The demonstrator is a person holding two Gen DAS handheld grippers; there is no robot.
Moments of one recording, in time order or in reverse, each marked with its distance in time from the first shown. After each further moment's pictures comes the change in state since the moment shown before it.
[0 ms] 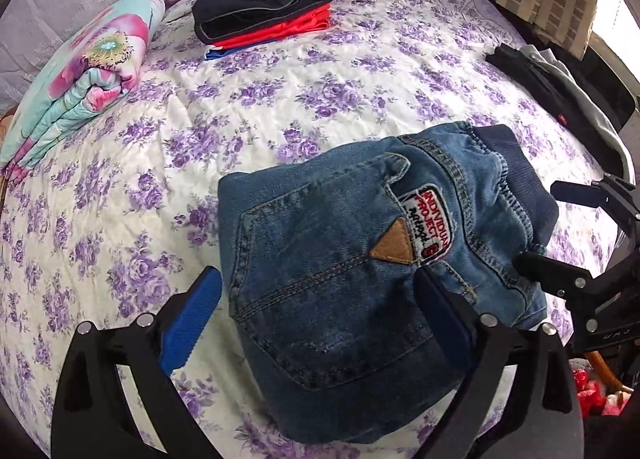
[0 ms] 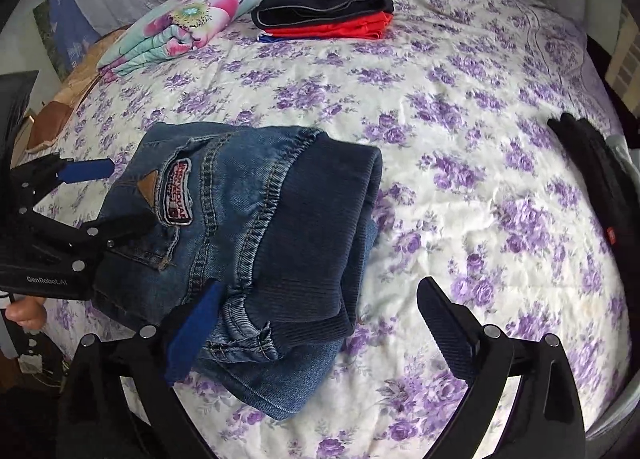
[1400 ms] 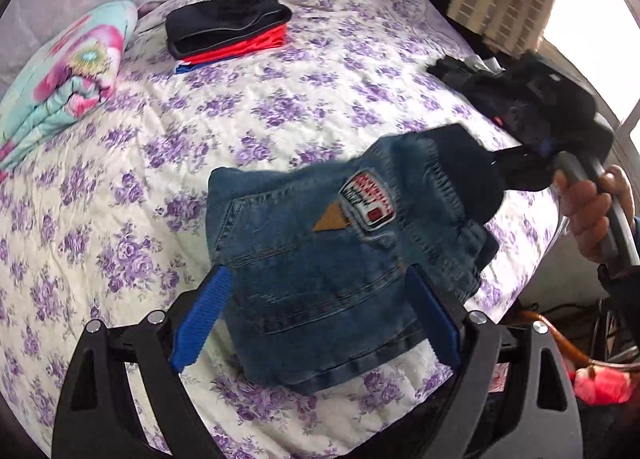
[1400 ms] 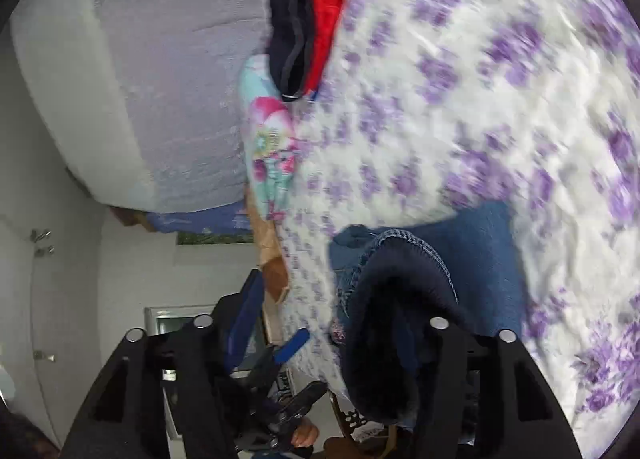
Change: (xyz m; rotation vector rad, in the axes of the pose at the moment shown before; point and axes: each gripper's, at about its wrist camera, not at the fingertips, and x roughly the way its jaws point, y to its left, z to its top) left arm -0.048 0.001 -0.016 0.003 -0.022 -0.177; right arm 0.016 -0.100 0.015 0.864 0.007 1.045
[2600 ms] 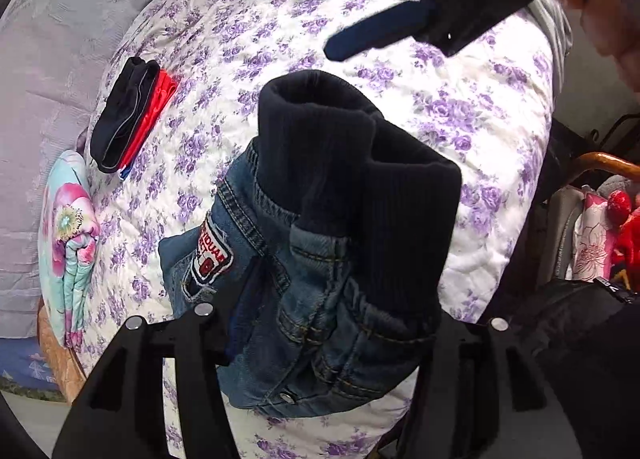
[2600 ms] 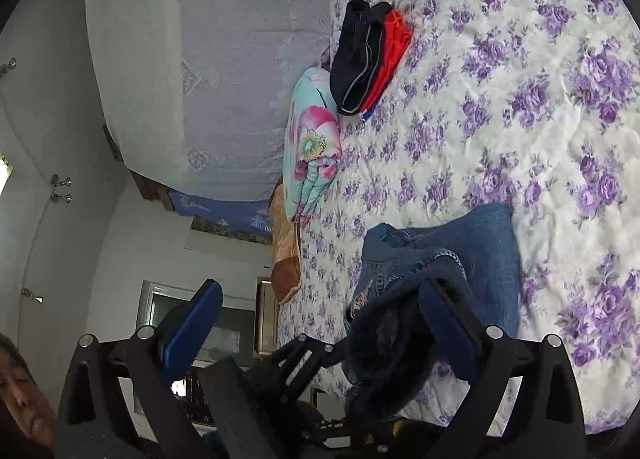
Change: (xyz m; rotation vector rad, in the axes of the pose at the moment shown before) left arm 0.028 -0.151 -0.023 0.637 0.154 0.231; right arm -0.049 0.026 -0.045 -0.156 -0.056 -0.019
